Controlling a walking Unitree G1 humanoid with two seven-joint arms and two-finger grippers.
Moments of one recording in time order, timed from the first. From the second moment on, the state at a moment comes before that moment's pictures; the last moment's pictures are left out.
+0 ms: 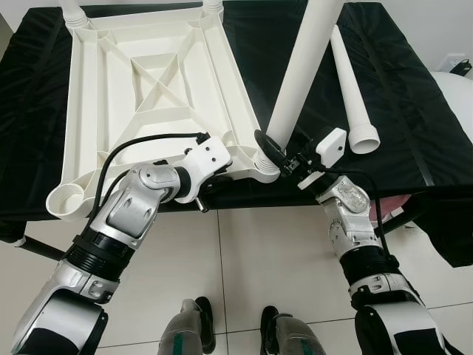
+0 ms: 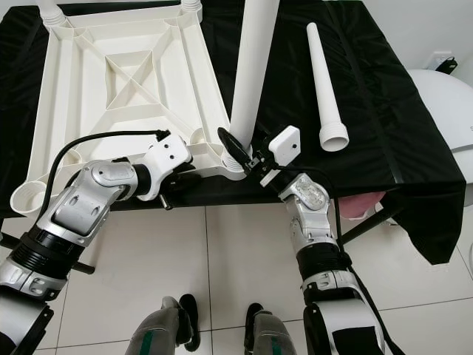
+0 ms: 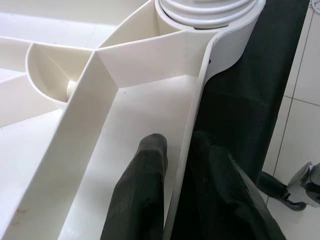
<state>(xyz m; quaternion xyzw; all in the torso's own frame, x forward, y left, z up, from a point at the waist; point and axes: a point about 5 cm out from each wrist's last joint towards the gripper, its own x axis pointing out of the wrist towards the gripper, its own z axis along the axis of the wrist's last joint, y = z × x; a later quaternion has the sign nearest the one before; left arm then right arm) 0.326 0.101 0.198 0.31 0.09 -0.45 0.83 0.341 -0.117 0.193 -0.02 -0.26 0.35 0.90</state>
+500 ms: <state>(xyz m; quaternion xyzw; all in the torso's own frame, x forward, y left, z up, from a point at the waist) 0.326 0.100 0.198 0.31 0.09 -0.45 0.83 0.337 -0.115 0.193 -0.02 -0.26 0.33 0.91</state>
